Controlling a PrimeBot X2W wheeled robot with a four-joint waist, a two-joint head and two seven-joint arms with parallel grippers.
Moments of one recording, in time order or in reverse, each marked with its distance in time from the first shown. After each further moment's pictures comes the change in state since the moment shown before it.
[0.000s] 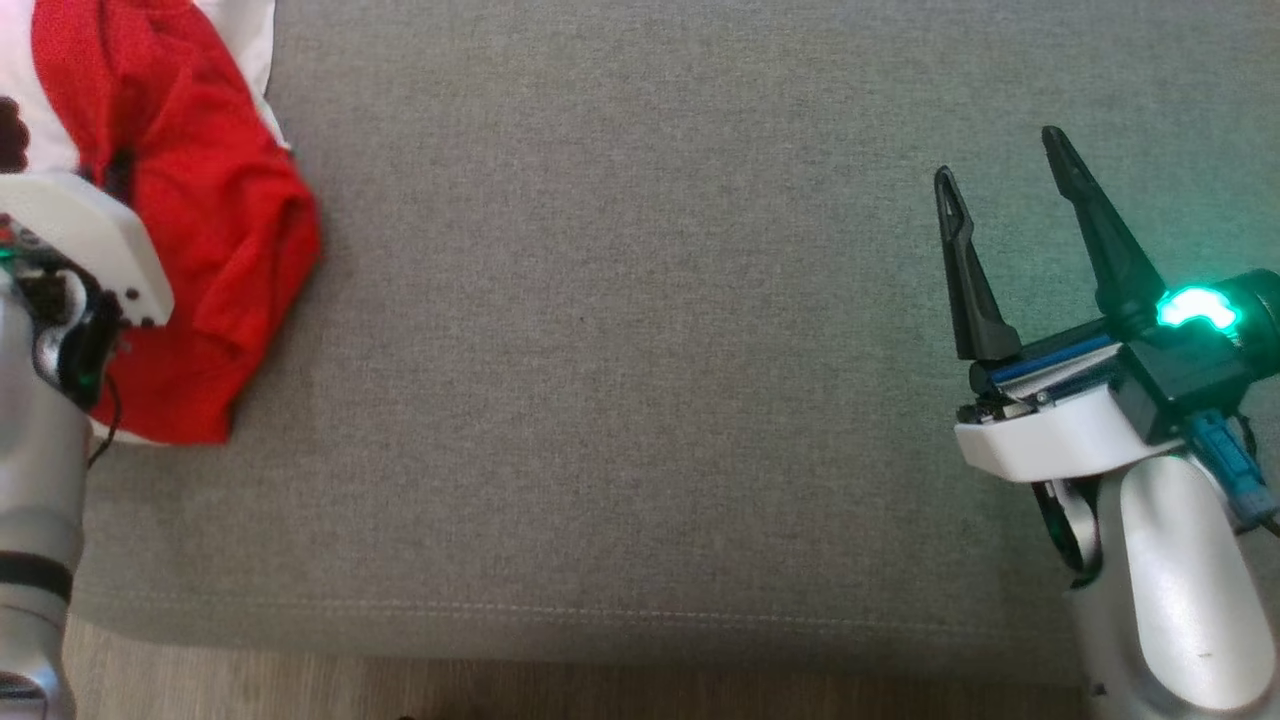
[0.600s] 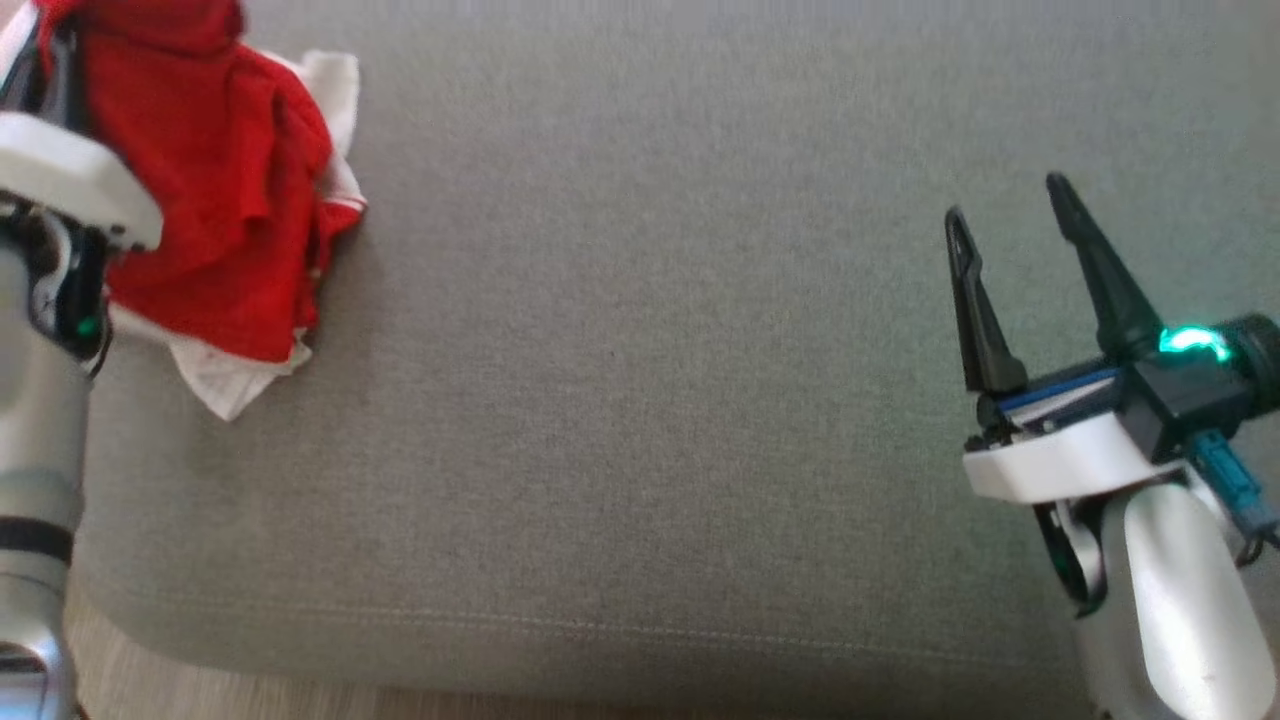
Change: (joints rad) left arm -0.056 -0.004 -0.028 -0.042 -0.023 0.009 -0.321; right arm 0.046 0.000 -0.022 0.040 0.037 0.000 0.000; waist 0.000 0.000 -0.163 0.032
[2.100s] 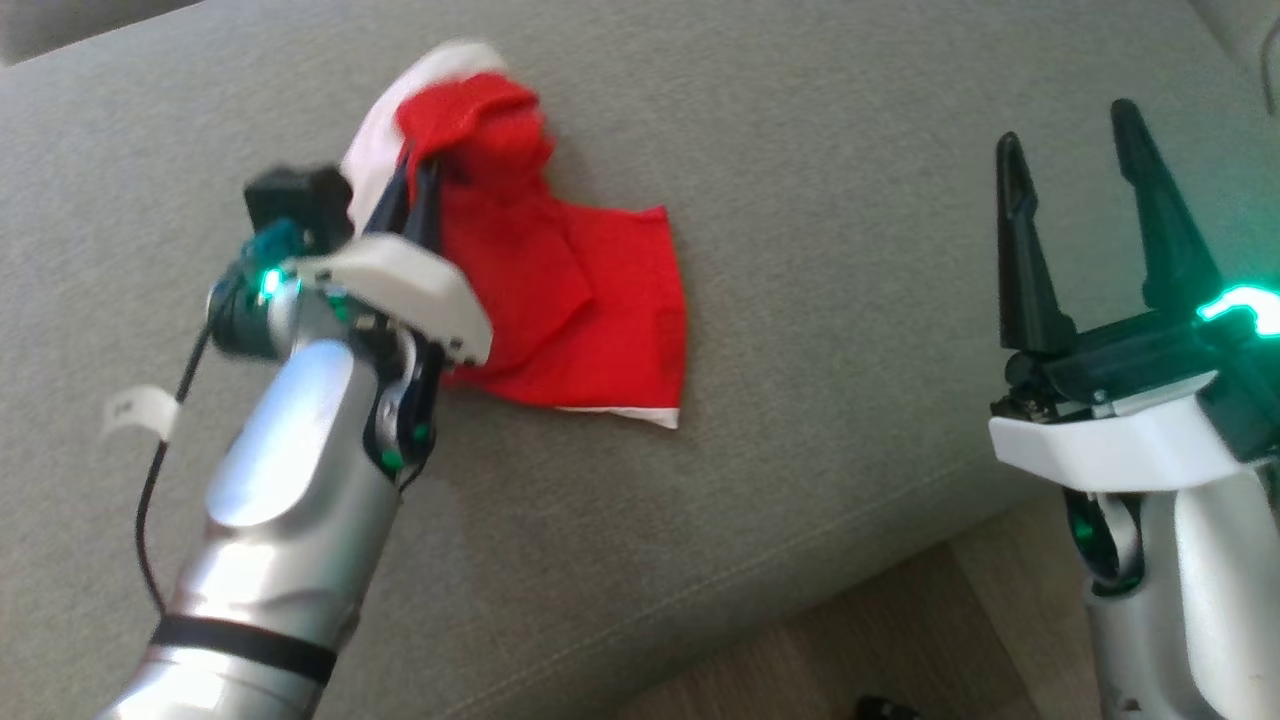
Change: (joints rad) left arm 0.222 -0.276 -0.191 -0.310 -0.133 0.229 0.075; right arm -0.023 0.001 0.000 -0.149 0.113 0.000 0.000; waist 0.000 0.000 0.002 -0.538
